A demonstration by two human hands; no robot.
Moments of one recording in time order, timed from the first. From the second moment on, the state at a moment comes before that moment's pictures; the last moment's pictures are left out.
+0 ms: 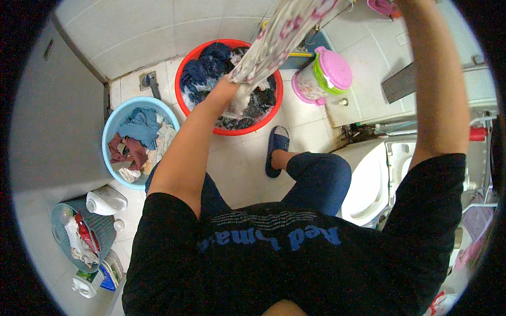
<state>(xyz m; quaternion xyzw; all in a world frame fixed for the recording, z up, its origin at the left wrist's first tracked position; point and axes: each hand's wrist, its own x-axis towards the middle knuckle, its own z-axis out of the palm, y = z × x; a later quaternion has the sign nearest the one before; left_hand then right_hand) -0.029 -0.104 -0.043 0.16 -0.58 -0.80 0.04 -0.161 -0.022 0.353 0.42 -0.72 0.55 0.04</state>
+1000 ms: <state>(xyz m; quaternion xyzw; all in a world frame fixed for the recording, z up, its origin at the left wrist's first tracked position) -0.042 -0.091 -0.241 0.19 -0.92 -0.20 -0.27 -0.184 0.059 -0.267 0.52 -0.80 -0.16 -0.26</state>
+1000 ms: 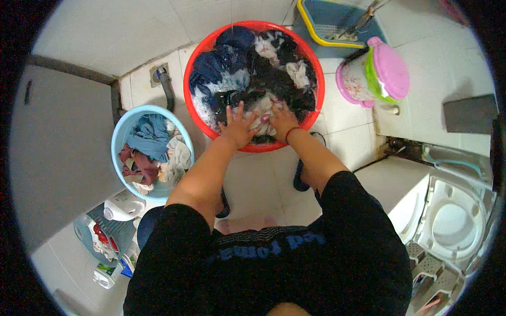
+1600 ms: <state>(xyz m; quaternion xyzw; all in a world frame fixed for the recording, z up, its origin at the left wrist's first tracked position) -0.067 -0.094 -0.331 0.37 -0.55 -0.66 -0.37 -0.198 0.041 -0.234 0.48 -0.76 0.19 -0.39</state>
